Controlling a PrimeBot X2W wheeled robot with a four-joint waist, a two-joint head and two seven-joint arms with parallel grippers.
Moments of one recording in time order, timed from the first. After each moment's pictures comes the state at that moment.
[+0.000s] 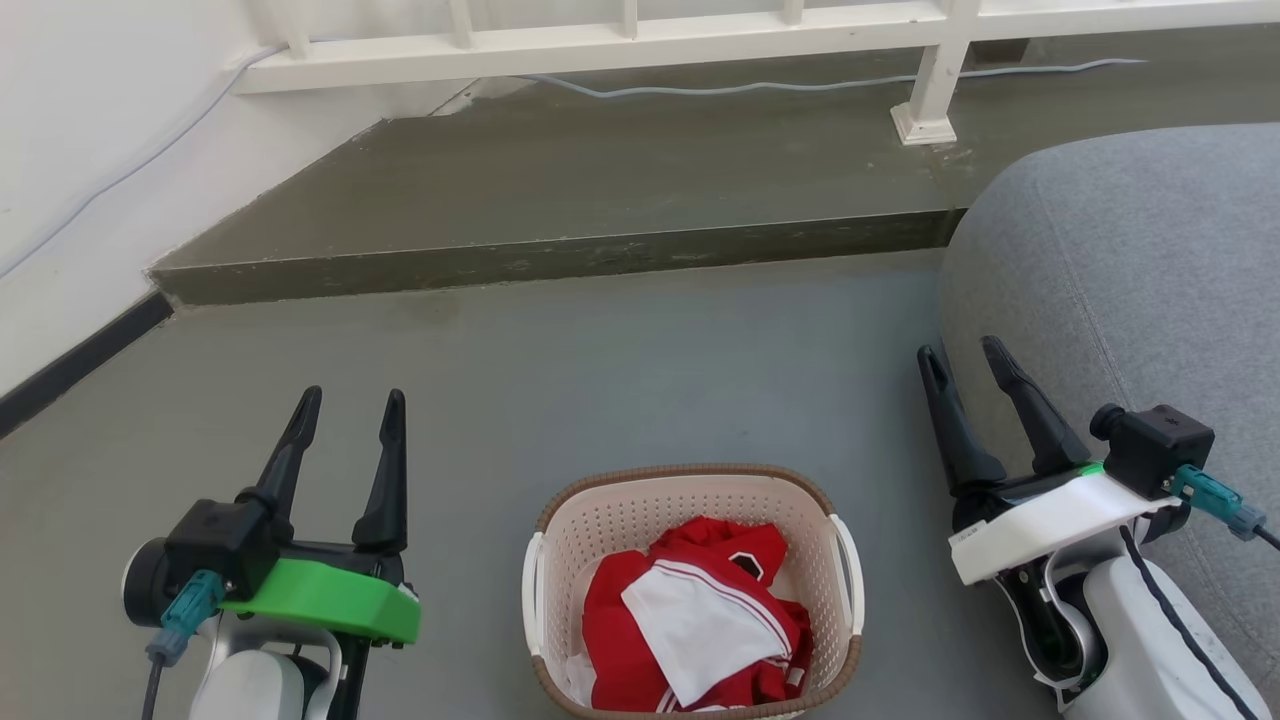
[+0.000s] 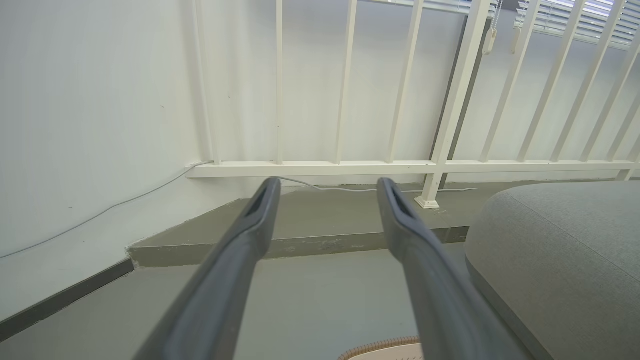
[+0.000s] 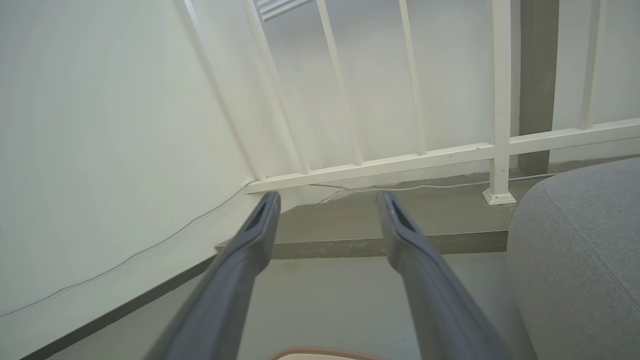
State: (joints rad) left arm -0.08 0.05 -0.14 0.10 -0.27 -0.12 -0.25; right arm -0.12 -0.15 0.25 0.19 0.44 0.12 -0.25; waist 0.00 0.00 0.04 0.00
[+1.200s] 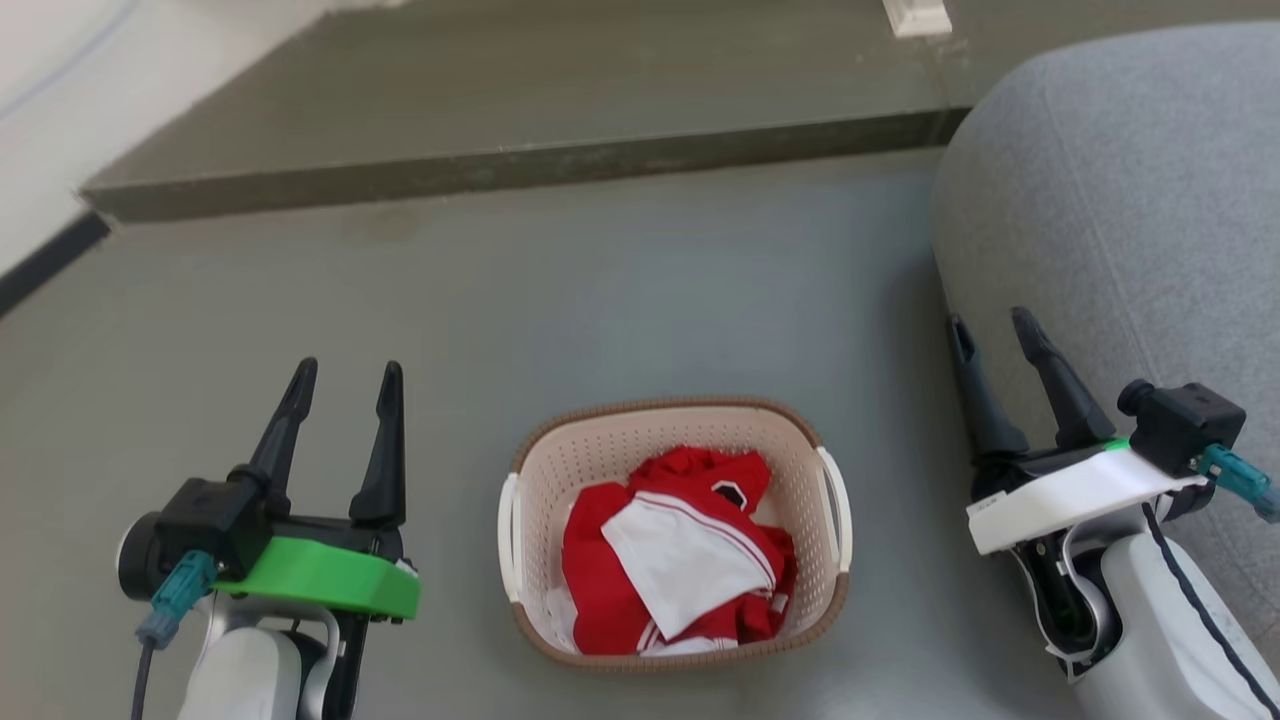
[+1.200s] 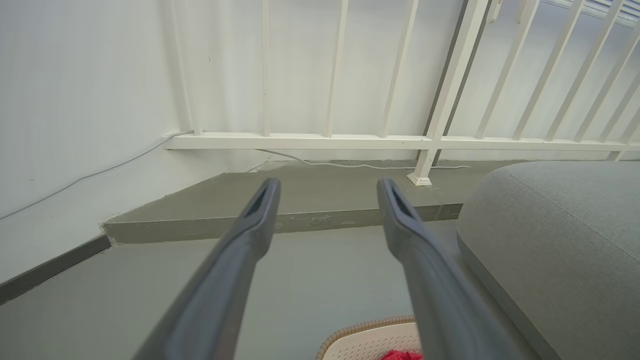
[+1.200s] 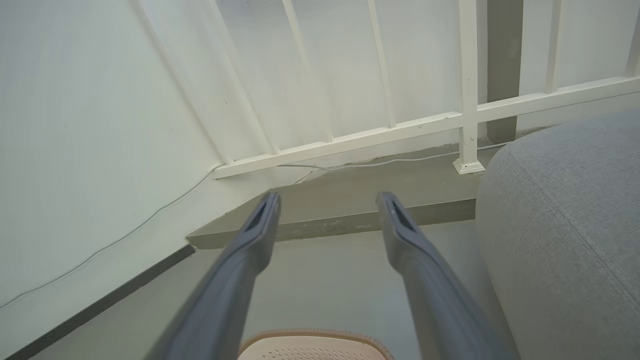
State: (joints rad) left arm -0.11 0.04 -0.14 0.08 -0.28 -0.12 -0.25; right arm -0.14 -0.14 0.19 0.19 0.41 0.12 -0.25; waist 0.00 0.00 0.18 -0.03
